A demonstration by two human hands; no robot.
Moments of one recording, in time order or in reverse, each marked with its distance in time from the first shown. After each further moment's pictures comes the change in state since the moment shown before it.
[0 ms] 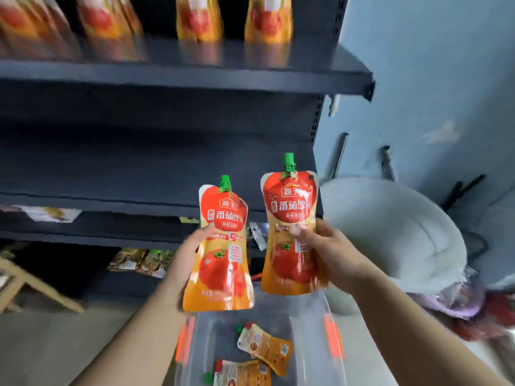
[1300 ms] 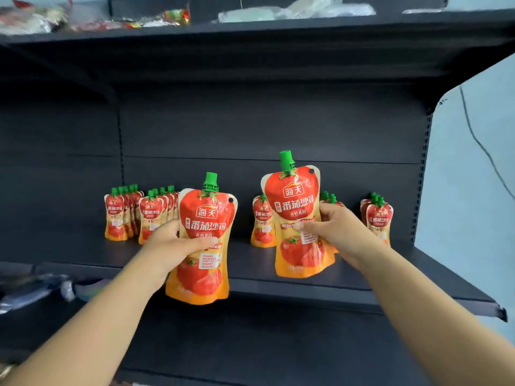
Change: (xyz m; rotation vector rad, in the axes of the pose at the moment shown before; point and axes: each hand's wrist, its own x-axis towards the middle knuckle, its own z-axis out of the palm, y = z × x) left_hand -0.129 0.451 -0.247 0.532 0.097 0.738; right_hand 0.000 -0.316 0.398 -0.445 0.054 -0.612
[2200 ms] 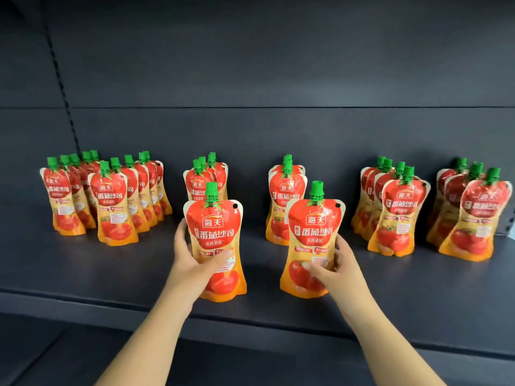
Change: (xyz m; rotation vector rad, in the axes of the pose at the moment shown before) left_hand 0.215 -0.171 0.049 -0.107 0.101 -0.114; right_hand 0.186 0.211 0.069 0.129 0.216 0.205
